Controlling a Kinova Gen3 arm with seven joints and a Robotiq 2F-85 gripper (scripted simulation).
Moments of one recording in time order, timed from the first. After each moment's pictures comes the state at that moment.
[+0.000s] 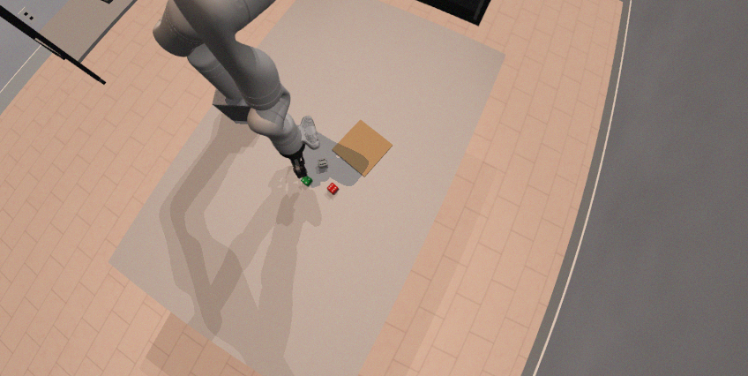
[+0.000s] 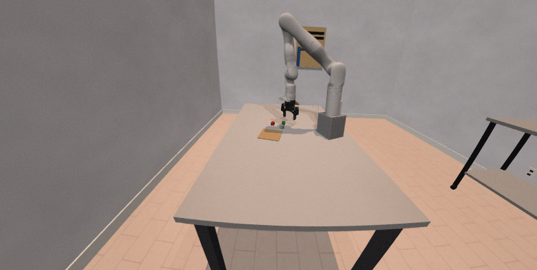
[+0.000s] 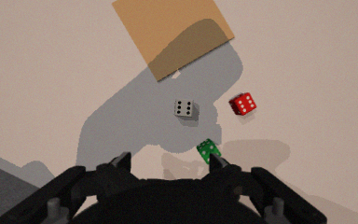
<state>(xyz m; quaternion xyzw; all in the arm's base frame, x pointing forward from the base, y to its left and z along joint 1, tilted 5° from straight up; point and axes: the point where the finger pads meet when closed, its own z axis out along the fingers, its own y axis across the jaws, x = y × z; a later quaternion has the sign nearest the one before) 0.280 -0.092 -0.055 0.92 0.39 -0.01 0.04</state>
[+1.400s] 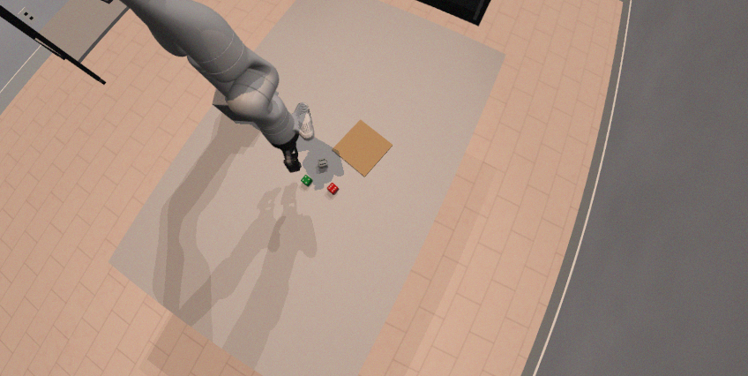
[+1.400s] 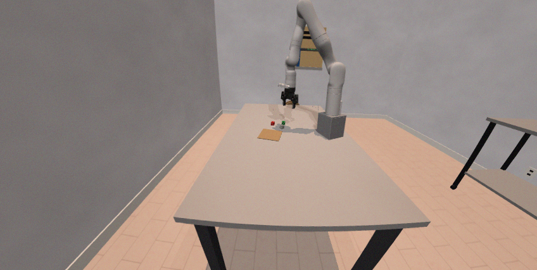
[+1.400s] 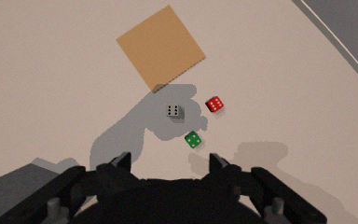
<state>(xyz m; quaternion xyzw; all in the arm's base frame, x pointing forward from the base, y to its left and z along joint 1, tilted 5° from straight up) 0.287 -0.089 0.032 0.93 0.35 0.00 0.04</state>
